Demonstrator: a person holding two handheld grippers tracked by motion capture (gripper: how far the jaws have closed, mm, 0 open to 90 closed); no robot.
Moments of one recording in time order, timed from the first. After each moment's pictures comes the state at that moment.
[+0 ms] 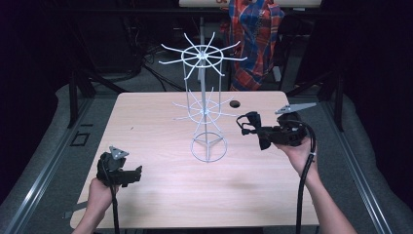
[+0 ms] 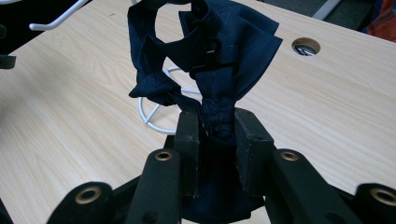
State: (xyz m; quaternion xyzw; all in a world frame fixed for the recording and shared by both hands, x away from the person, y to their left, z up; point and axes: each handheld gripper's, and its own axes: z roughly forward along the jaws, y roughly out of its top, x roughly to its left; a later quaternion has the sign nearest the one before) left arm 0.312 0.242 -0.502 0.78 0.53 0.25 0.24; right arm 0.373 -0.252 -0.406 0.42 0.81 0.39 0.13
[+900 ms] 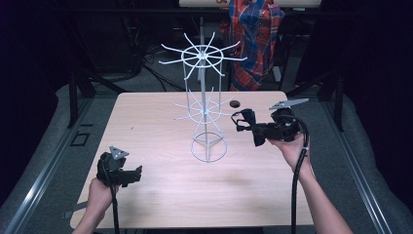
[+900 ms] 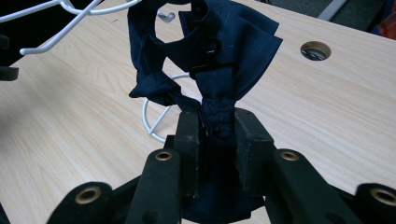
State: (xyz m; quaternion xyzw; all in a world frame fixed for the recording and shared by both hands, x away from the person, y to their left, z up) left arm 0.312 0.242 -0.501 0.78 0.53 0.25 0.24; right arm 0.390 -0.240 -0.409 0.43 0.80 0.40 0.11
